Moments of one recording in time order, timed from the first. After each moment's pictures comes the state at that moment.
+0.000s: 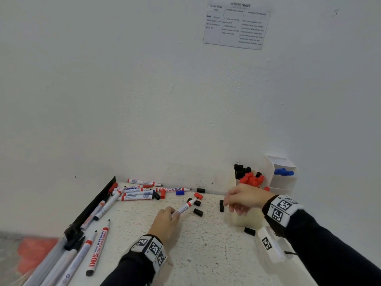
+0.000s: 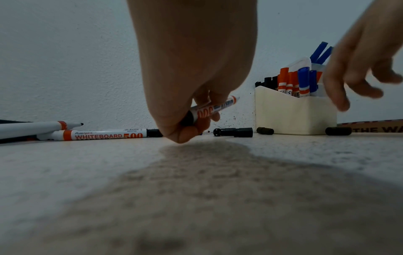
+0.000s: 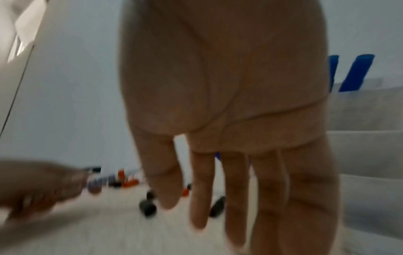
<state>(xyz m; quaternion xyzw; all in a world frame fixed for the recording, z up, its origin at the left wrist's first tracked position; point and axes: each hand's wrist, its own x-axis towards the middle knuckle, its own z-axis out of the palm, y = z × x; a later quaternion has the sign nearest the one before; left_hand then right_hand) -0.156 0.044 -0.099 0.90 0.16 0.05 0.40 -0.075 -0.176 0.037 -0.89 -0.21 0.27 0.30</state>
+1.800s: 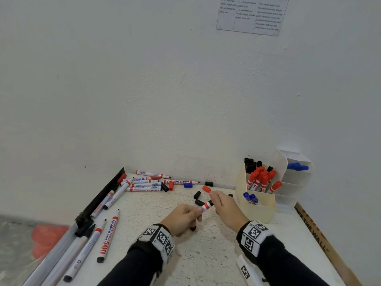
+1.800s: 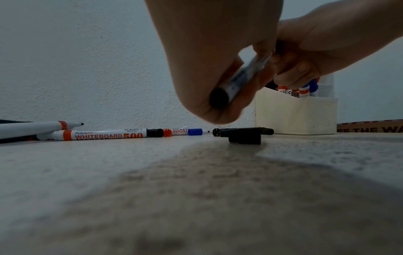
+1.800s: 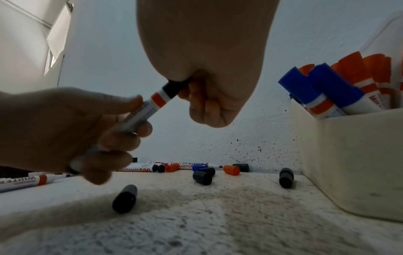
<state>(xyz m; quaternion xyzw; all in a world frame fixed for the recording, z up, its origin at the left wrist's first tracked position) -0.173 0.033 -0.079 0.79 0.03 -0.07 0.61 -0.106 -0.116 -0.053 -0.86 -0.29 0.05 0.42</state>
